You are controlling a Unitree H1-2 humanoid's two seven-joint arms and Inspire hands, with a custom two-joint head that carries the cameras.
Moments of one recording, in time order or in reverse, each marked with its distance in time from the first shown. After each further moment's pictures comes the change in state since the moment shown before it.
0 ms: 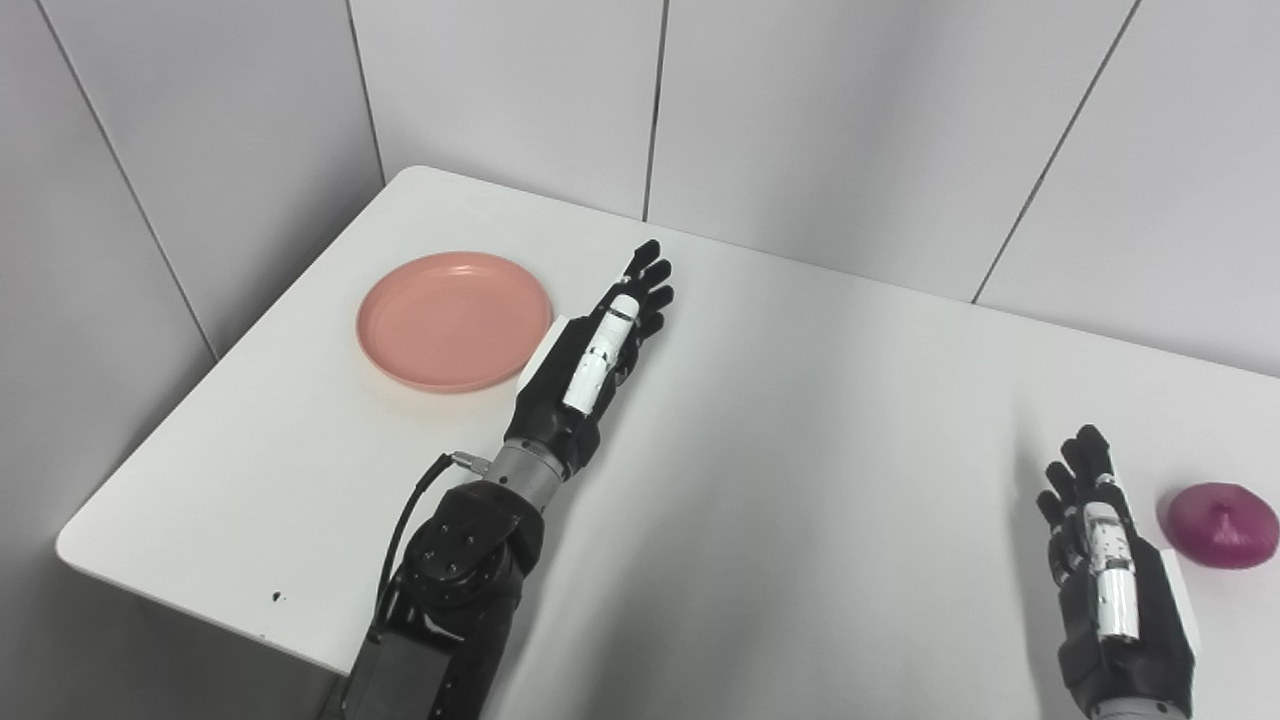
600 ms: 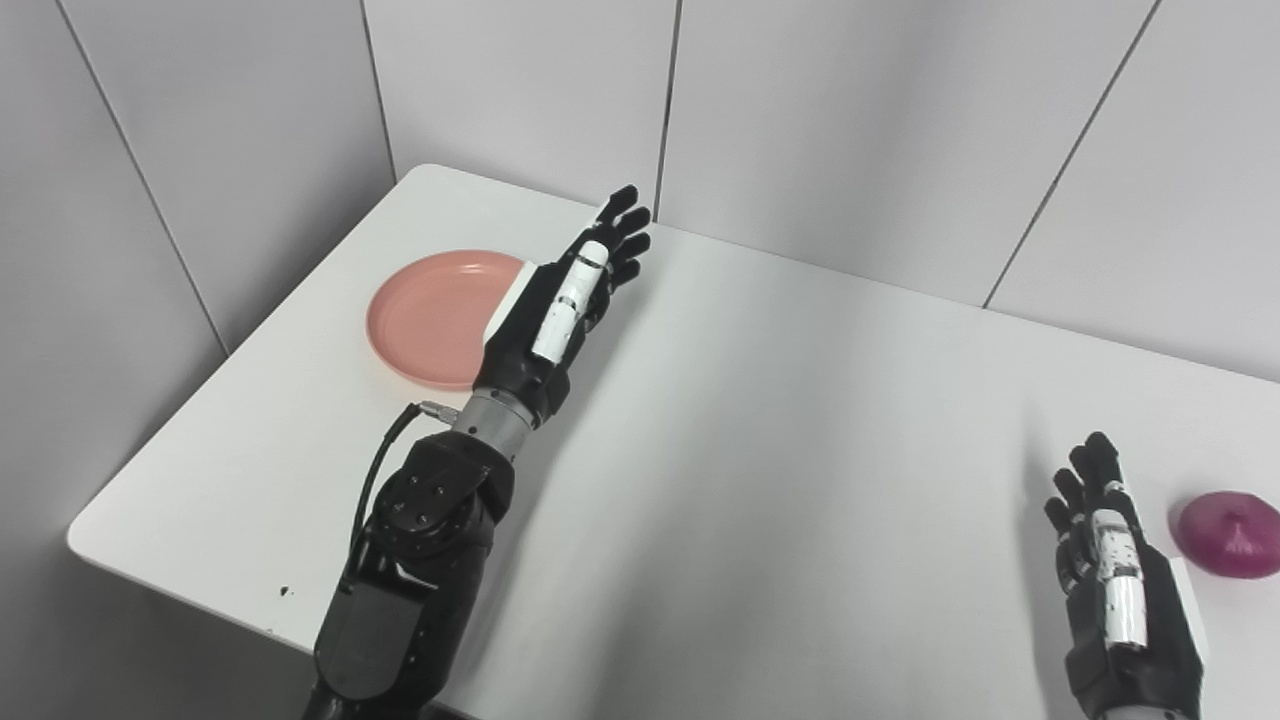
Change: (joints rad) left arm -0.051 0.077 0.067 -0.012 -0.035 0.006 -0.002; right arm 0.000 -0.002 0.004 0.000 -0.004 0.004 0.001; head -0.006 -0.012
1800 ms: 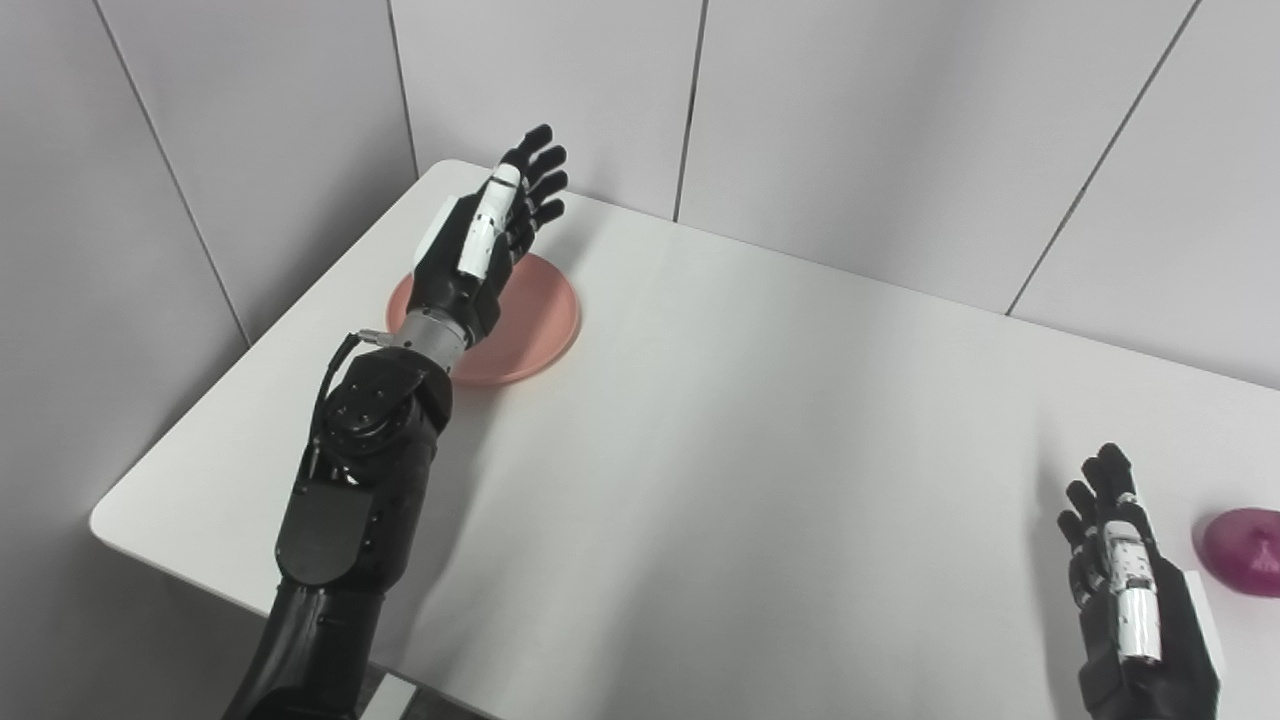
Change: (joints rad) left arm -0.118 0.116 0.191 0.190 -0.114 -0.027 -0.019; right arm 0.002 0.001 0.010 -0.026 -0.013 0.041 0.007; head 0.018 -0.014
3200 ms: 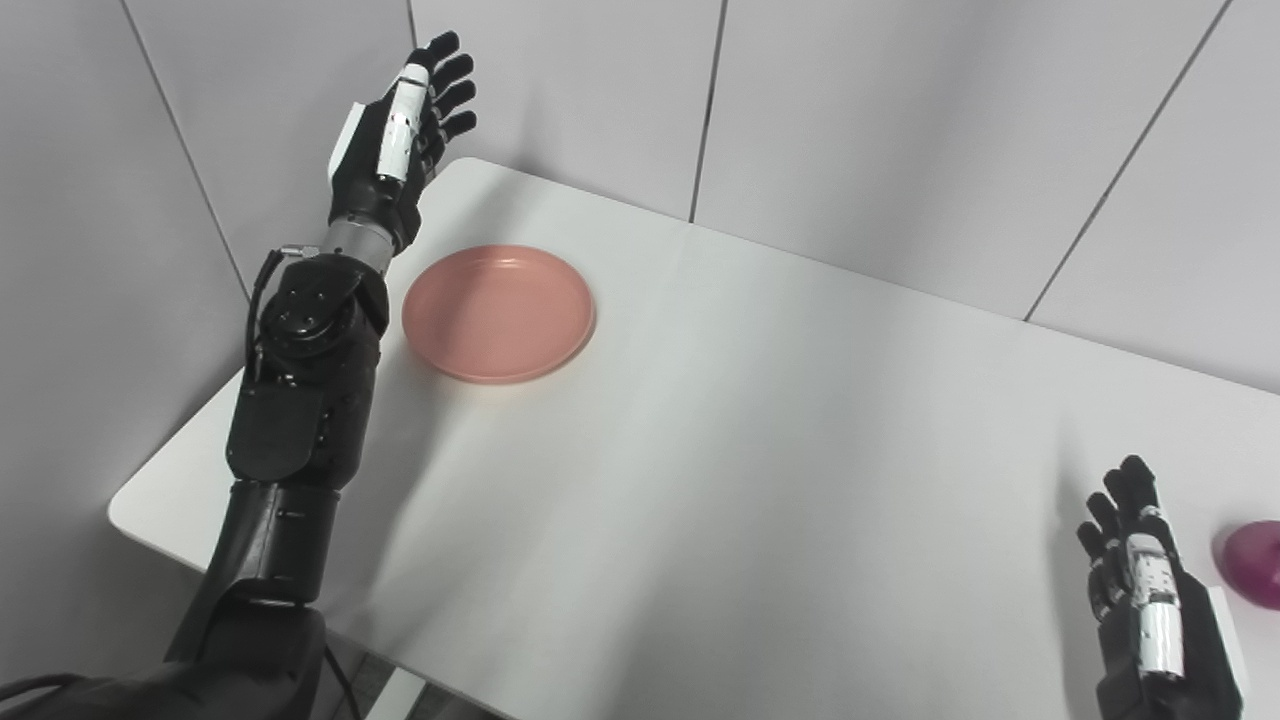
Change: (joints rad) left arm -0.109 0.158 0.095 0.147 0.004 0.002 0.085; right arm 0.003 -0.002 -0.011 -0.001 0.014 0.004 -0.001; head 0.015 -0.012
